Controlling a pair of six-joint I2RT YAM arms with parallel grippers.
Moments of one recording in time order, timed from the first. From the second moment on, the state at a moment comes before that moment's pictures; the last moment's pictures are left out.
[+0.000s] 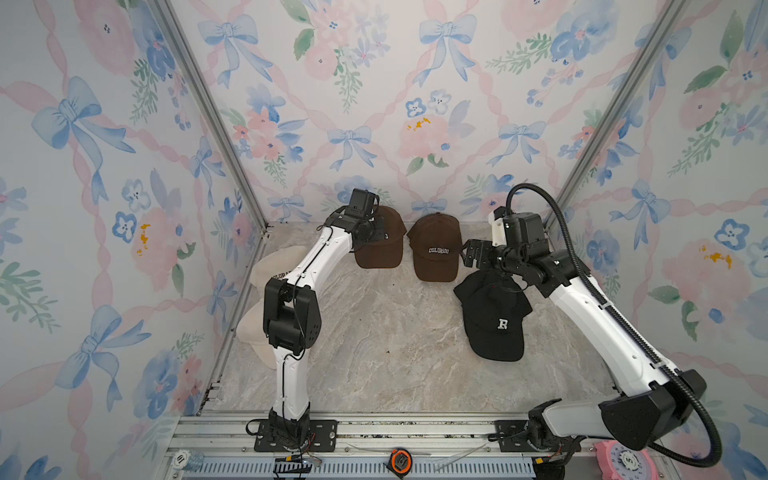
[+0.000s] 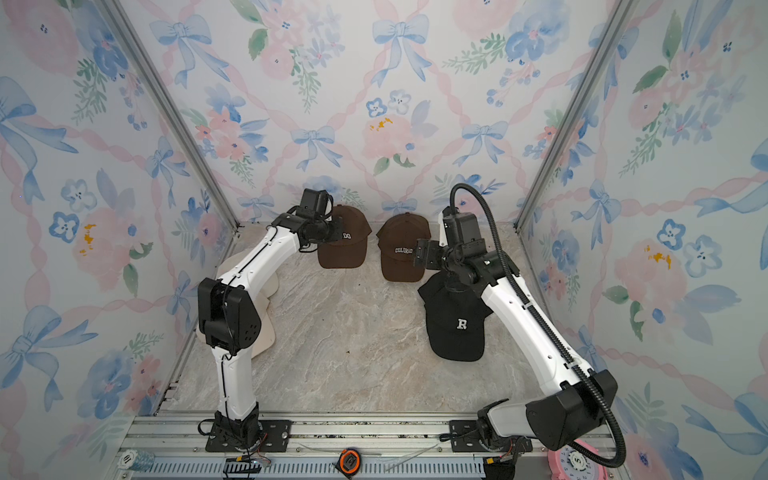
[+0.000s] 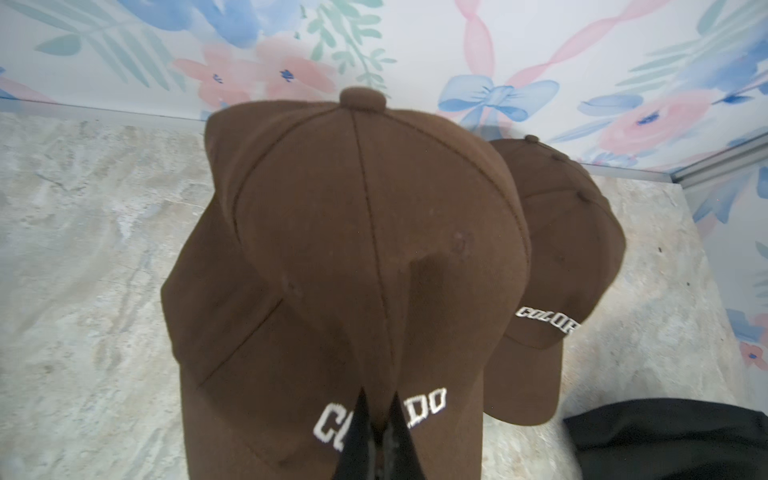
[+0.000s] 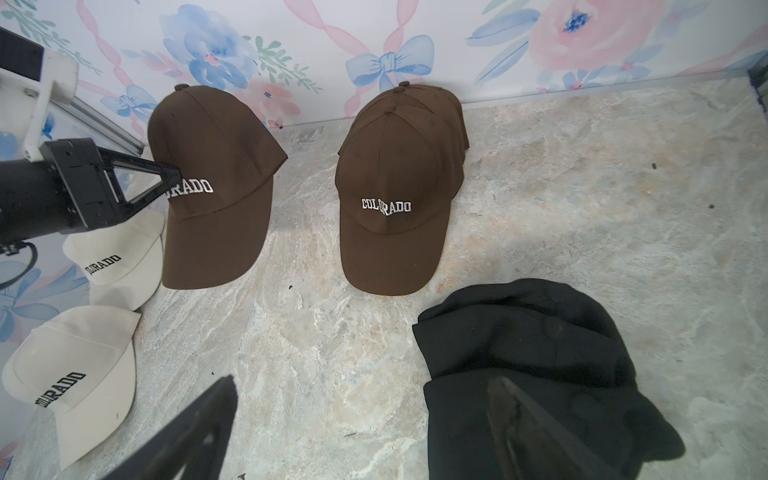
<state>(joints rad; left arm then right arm) -0.39 2.04 1.94 -0.67 0.00 -0.40 0.39 1.35 1.44 -0.76 0.03 0.38</state>
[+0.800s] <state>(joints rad) -0.68 2.28 2.18 -0.68 -0.11 -0.59 0.25 1.05 1.31 -0.86 0.02 0.39</state>
